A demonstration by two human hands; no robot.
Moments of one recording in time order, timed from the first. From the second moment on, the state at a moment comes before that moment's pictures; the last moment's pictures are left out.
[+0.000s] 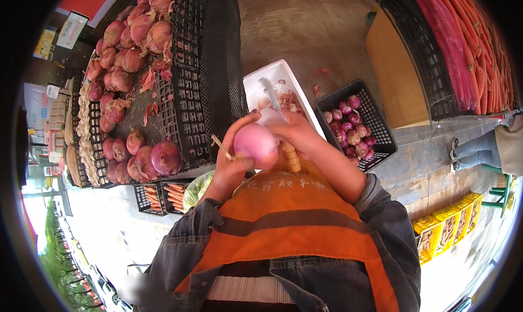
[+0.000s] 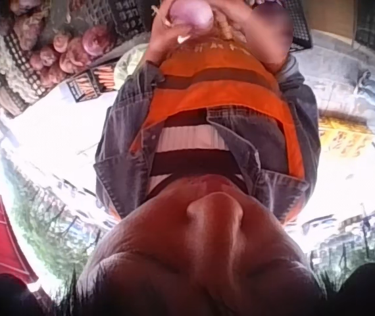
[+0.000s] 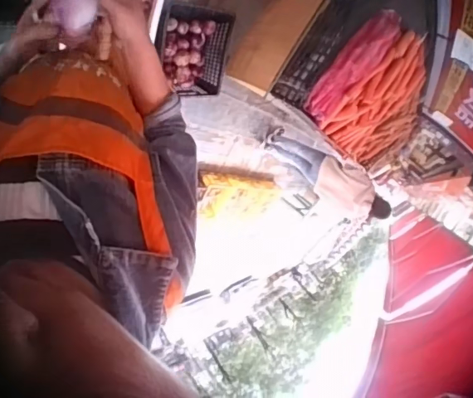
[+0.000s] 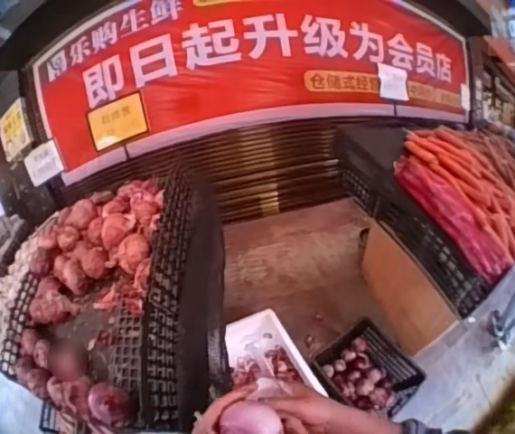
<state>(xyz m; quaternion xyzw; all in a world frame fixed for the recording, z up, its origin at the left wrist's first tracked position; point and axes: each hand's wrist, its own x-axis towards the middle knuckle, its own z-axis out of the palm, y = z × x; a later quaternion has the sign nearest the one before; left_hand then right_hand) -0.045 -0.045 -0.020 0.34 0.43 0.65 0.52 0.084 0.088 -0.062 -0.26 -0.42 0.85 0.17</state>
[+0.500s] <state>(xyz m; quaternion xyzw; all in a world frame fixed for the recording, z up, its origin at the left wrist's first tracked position) -0.040 -0.040 -0.044 -0.05 0.44 0.66 0.61 0.080 0.135 -0.105 -0.41 -0.66 0.53 0.35</state>
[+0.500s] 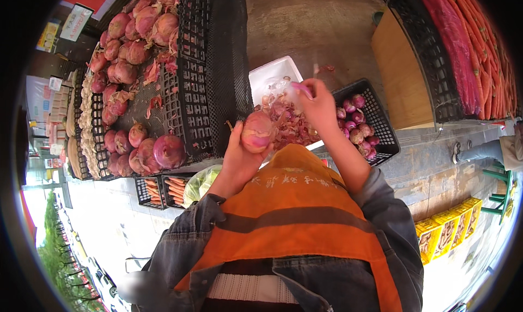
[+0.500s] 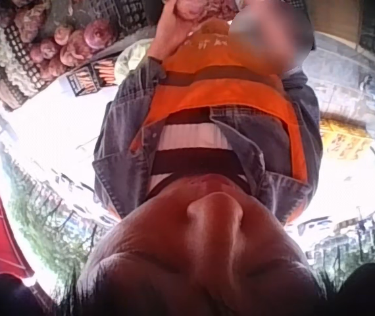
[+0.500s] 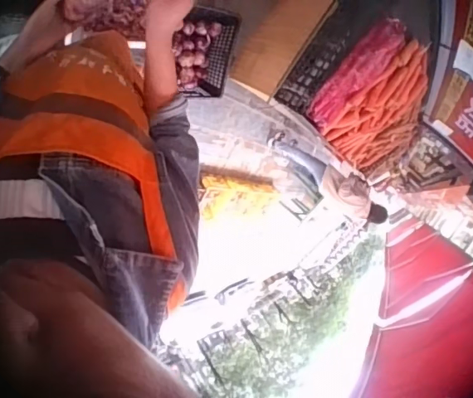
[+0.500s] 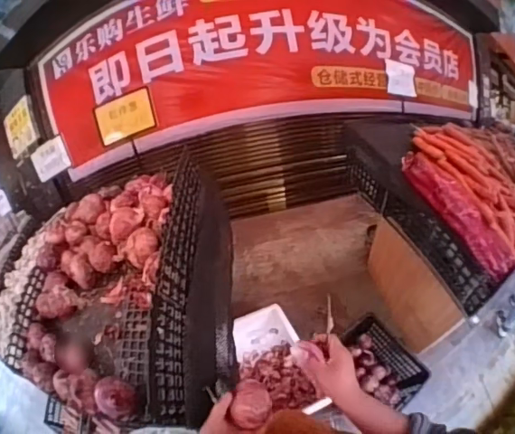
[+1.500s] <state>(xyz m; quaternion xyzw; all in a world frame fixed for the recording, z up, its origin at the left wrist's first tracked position) -0.038 -0.043 -0.018 0.21 0.44 0.72 0.49 0.151 0.071 -0.017 -0.21 -0.93 0.22 0.20</state>
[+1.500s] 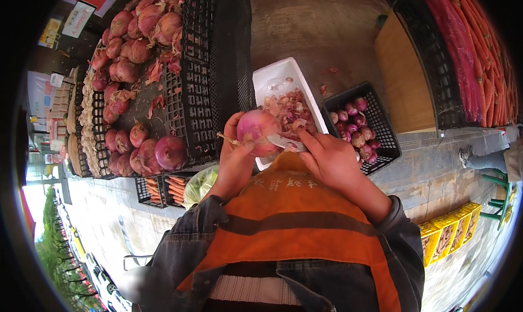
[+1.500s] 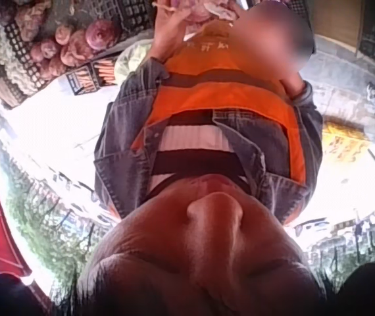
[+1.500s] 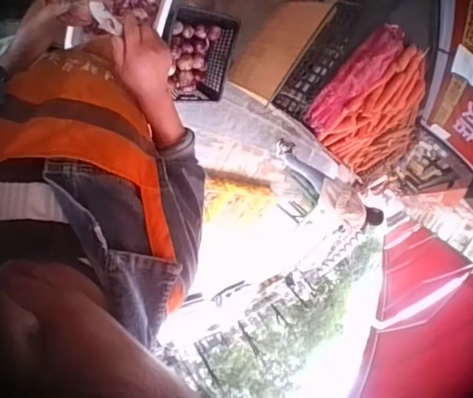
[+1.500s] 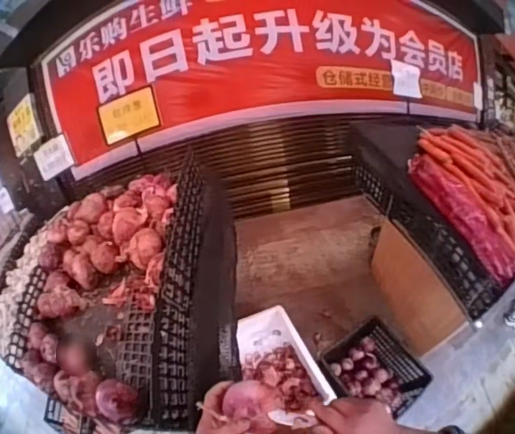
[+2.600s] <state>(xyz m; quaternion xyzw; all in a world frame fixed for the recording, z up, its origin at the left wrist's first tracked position) -0.042 -0.045 -0.024 0.11 0.31 0.72 0.61 0.055 0.126 -0.126 -0.36 -0.47 0.76 0.27</state>
